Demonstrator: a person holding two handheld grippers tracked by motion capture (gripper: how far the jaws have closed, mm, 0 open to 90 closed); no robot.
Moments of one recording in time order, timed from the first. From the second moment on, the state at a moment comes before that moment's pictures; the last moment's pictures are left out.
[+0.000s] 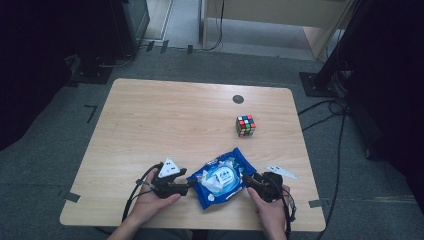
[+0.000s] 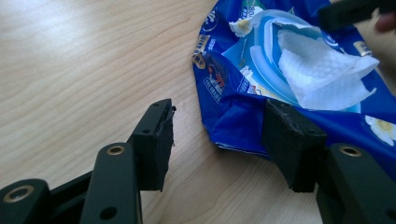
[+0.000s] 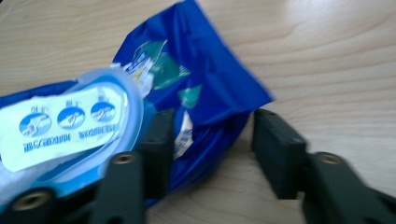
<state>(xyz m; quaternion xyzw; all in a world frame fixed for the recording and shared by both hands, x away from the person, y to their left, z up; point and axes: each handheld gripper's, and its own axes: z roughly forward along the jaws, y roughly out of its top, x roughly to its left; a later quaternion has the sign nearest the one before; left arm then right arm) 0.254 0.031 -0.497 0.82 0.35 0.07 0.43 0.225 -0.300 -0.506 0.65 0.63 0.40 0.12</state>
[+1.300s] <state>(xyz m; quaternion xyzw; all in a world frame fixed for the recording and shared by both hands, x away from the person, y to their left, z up) 0.279 0.150 -0.495 0.73 0.48 0.14 0.46 0.411 -0.095 -0.484 0.45 0.77 0.42 0.18</state>
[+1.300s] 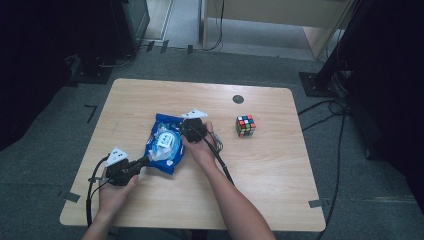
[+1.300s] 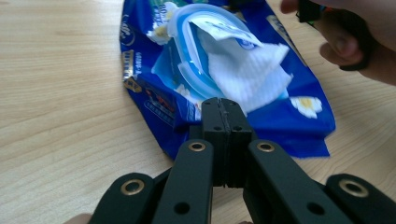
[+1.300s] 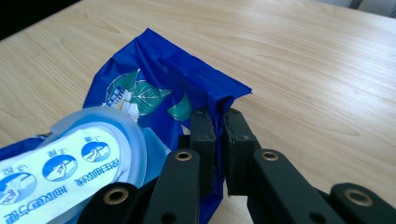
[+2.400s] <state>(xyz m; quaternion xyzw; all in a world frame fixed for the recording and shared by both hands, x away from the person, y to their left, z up) 0.286 0.139 -0.505 0.75 0.48 0.12 0.44 0.344 -0.258 -0.457 0.51 0.70 0.40 0.31</state>
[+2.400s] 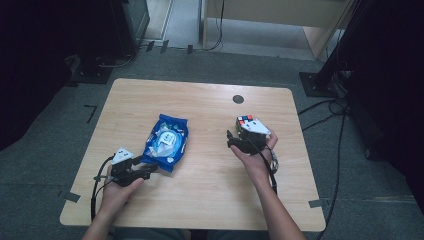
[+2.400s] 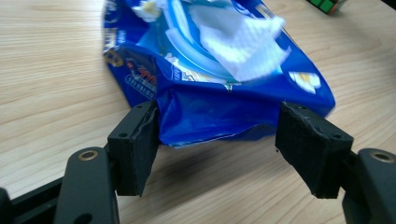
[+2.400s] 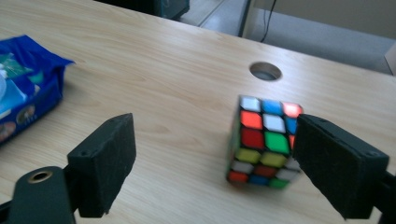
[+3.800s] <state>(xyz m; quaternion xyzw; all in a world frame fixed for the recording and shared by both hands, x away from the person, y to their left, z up) 0.281 0.168 -0.504 0.76 0.44 0.13 0.45 0.395 -0.282 -0.513 0.58 0.67 0.36 0.29</state>
